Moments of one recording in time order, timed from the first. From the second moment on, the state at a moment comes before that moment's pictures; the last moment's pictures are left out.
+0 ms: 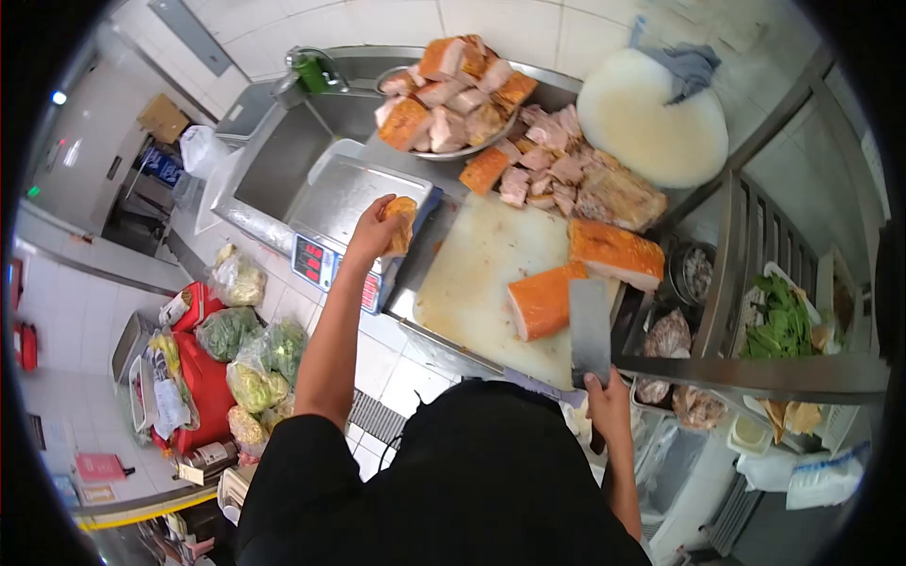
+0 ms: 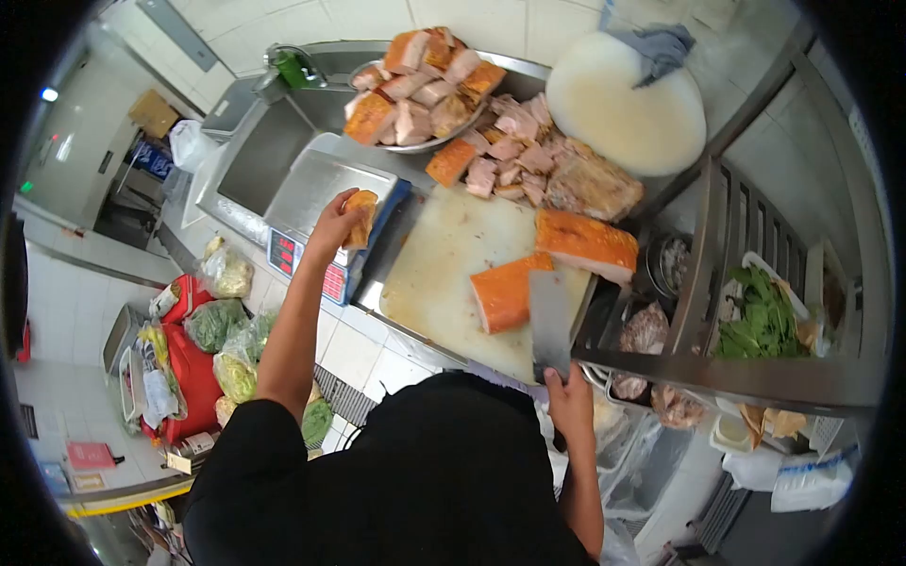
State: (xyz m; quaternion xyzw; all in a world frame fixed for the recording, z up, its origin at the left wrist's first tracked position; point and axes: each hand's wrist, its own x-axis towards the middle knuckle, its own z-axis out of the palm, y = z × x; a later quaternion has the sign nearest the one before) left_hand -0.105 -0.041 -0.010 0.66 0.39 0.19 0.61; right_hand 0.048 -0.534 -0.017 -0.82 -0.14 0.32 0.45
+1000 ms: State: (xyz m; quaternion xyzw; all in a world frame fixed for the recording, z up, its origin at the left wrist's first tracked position) left_hand -0.113 -0.193 -0.105 0.87 0.34 0.22 0.29; right_hand -0.019 -0.384 -0.012 -0.82 -0.42 0.32 0.23
